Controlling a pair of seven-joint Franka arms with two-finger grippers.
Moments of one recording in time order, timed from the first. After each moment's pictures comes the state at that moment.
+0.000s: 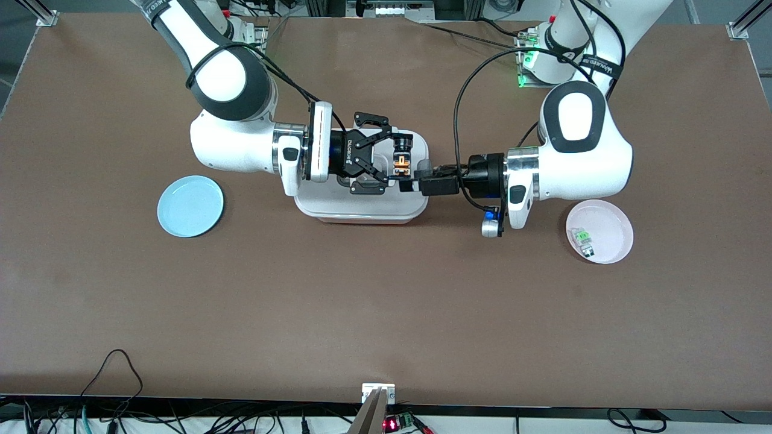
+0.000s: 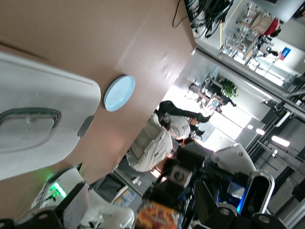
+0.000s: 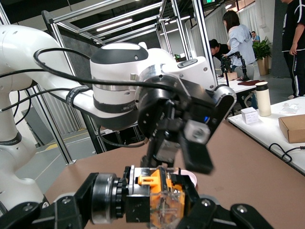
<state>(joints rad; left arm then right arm) -0.13 0.36 -0.28 -1.68 -1.32 1.99 -0.25 0.10 0.42 0.58 -1.68 1.54 2.31 -1.76</state>
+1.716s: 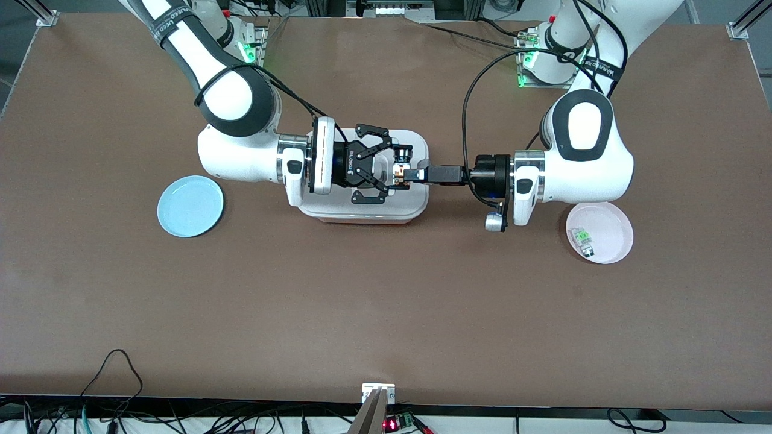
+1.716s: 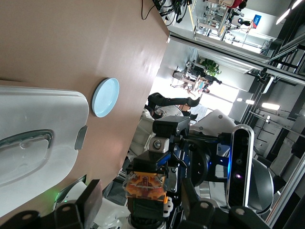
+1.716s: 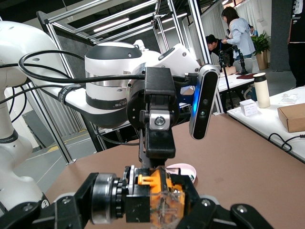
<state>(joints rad) -0.08 0.36 -0.33 -1.73 -1.41 2.00 0.07 0.10 0.46 0.58 -1.68 1.54 2.31 -1.77</state>
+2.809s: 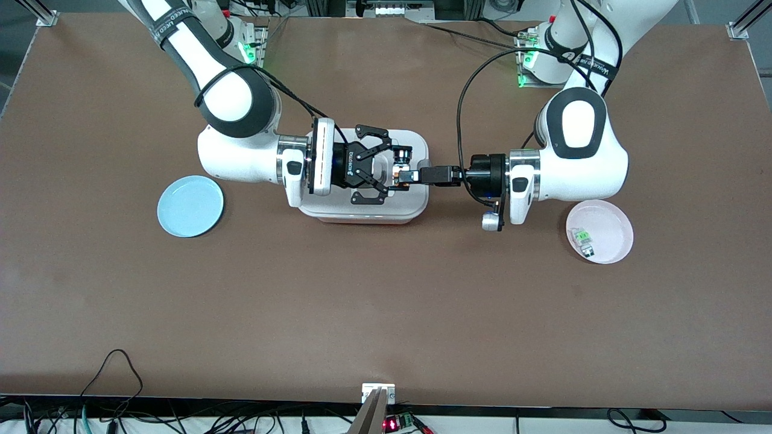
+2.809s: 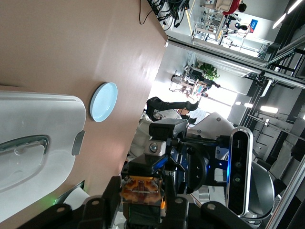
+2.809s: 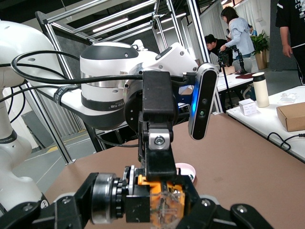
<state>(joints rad) -0.09 0.36 -0.34 -1.74 -1.42 2.04 0.08 0.10 0.47 0.58 -1.68 1.54 2.31 -1.77</state>
